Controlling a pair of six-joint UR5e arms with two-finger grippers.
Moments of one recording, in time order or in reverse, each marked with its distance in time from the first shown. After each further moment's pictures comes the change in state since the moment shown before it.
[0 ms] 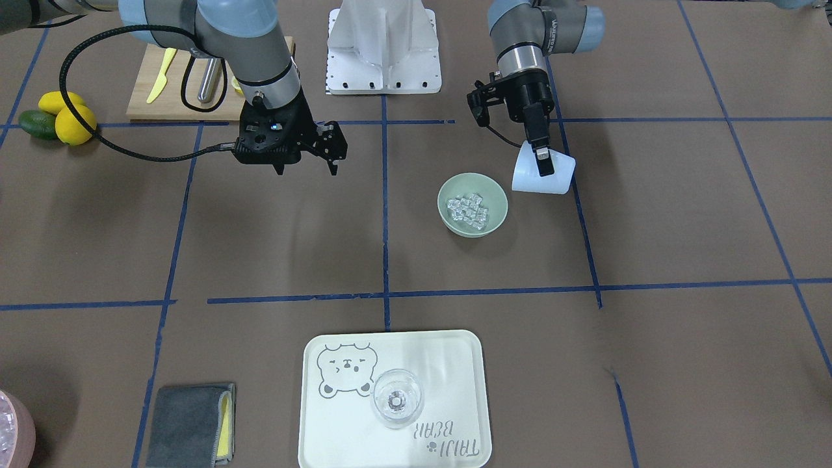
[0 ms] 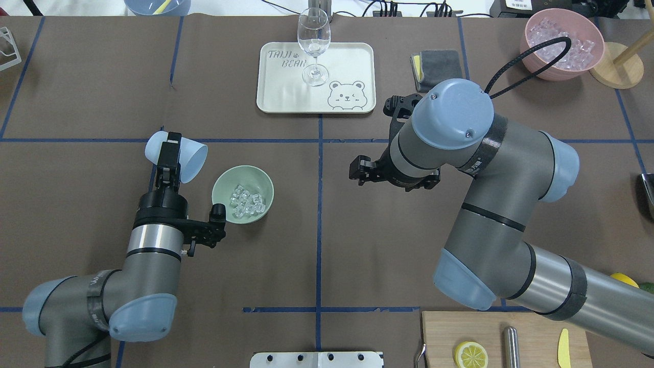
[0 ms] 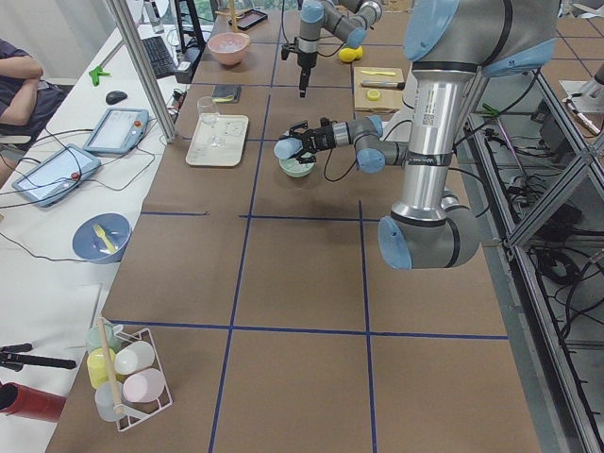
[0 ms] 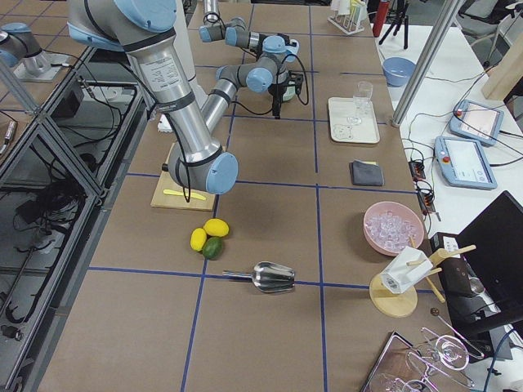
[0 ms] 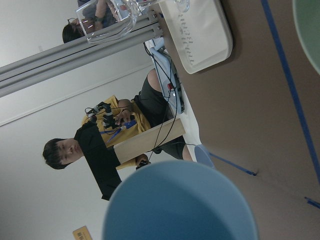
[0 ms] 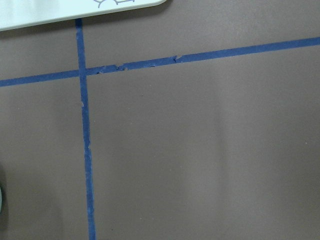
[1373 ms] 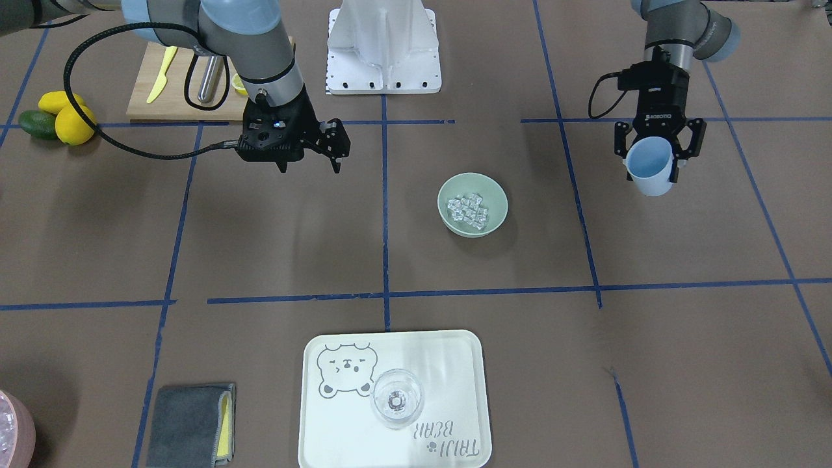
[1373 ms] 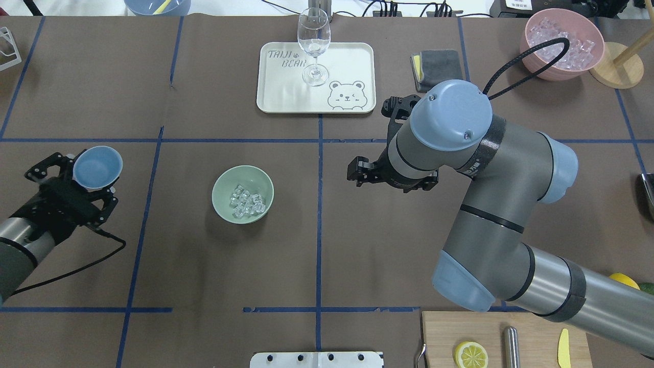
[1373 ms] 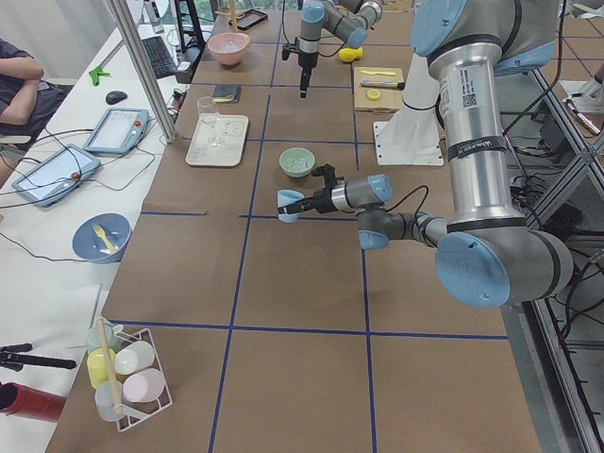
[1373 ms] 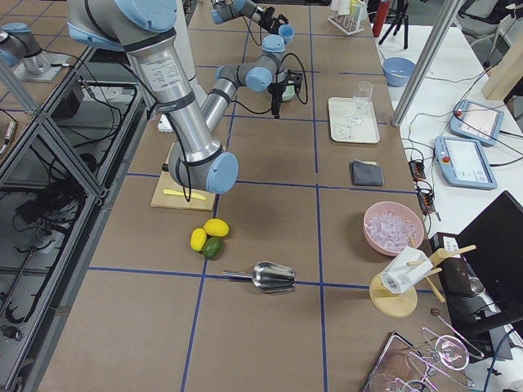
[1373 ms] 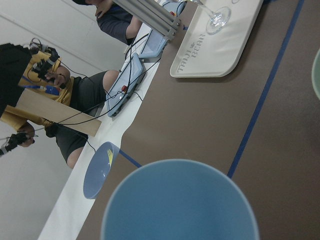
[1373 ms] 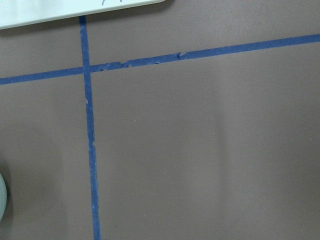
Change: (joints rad) left arm -0.158 0.488 0.140 -0.972 -0.433 -0.843; right arm -0.005 0.004 0.002 0.000 0.000 0.007
